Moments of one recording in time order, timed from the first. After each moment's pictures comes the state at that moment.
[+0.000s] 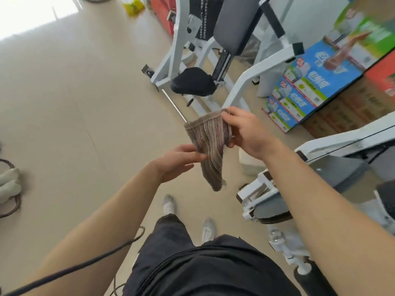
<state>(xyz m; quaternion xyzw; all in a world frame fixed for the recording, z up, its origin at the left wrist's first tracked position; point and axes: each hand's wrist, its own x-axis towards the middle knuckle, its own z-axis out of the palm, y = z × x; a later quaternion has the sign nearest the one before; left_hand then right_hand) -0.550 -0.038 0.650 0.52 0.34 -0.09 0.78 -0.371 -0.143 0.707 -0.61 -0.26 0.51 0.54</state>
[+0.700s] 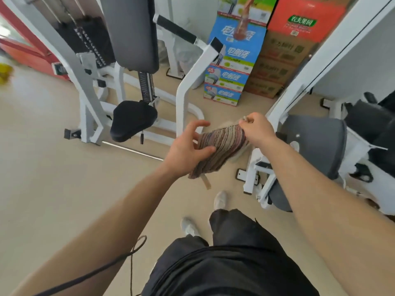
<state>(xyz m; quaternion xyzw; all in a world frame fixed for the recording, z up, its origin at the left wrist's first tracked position) -0.361 0.096 0.670 0.85 0.08 -0.10 0.51 -0.254 -0.103 0.653 -0.91 0.09 0.20 0.35</state>
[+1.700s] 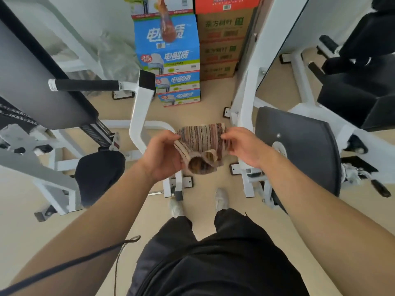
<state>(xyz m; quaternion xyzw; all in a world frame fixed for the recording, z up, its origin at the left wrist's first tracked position) -0.099 0.074 0.621 0.41 0.17 -0.47 0.76 -0.128 -0.161 0.602 -0.57 0.18 0.28 0.75</state>
